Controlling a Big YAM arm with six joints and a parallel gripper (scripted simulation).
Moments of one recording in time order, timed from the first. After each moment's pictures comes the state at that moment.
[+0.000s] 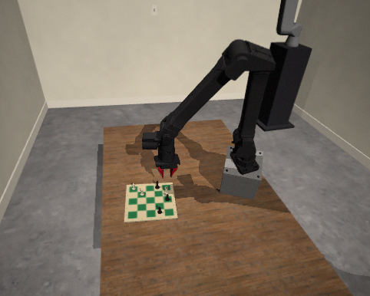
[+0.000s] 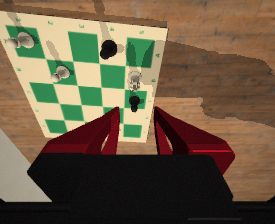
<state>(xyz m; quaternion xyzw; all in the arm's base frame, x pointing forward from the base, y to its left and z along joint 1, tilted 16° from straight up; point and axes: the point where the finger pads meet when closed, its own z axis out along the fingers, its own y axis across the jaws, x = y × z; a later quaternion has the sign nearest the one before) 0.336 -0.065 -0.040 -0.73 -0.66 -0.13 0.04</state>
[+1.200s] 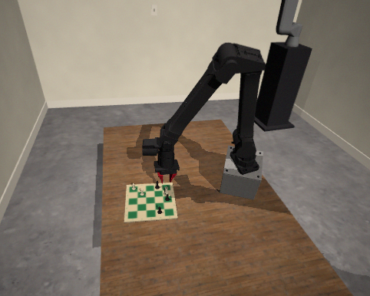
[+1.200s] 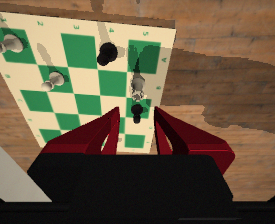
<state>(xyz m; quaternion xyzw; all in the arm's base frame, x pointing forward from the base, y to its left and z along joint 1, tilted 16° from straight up) 0.343 -0.058 -0.067 -0.74 -0.66 -0.13 0.04</state>
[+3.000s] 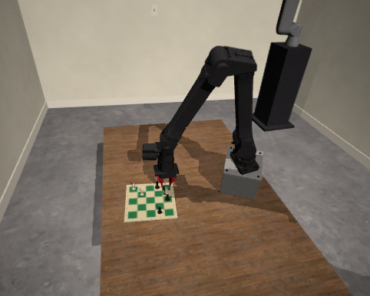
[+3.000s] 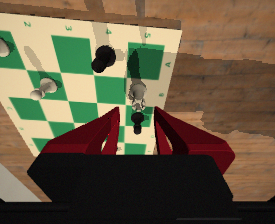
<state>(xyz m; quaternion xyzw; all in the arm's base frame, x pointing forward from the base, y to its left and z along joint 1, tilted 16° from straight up) 0.347 -0.053 -0.087 -0.74 -0.66 -0.13 0.04</state>
